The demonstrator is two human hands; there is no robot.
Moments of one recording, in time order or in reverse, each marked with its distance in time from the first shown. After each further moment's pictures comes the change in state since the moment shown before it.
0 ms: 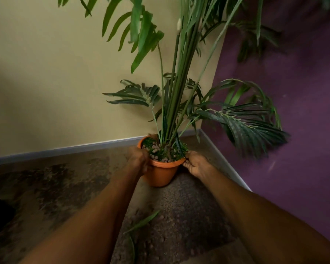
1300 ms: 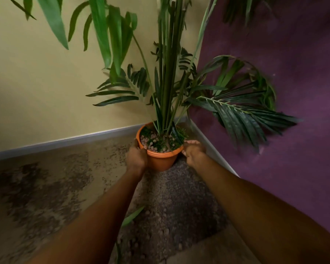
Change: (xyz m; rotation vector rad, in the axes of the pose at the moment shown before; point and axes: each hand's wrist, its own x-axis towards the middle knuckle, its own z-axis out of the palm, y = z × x) left_hand 0.020 -0.055 0.048 0.423 0.082 0.471; right_hand 0.045 -0.003 -0.041 -0.025 0.336 -0.112
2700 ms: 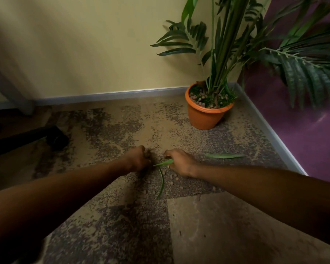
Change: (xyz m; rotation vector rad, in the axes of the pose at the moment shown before) left_hand -0.130 -0.116 -0.159 0.736 -0.462 -0.187; right_hand -0.172 0.164 0.000 -1.473 -0.939 -0.747
